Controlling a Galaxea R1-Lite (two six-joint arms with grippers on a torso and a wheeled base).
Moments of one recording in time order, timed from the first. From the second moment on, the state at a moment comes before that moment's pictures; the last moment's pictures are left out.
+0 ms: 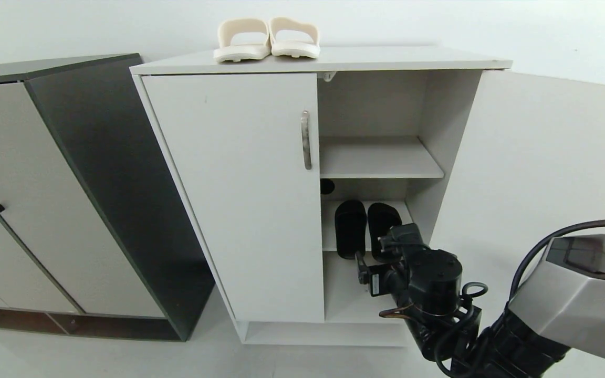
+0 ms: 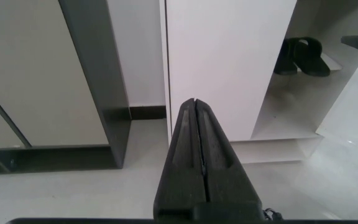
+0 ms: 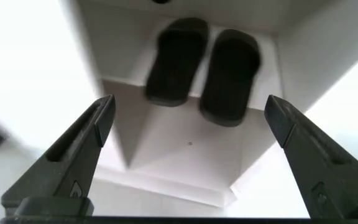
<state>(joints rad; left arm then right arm) -0.01 0.00 0.00 0.00 -0.02 0.01 0.78 2.14 -0.70 -1.34 -0.61 0.01</state>
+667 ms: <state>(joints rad) -0.01 0.00 0.00 0.00 -0.02 0.01 0.78 2.07 -0.64 -1.34 -0.57 0.00</state>
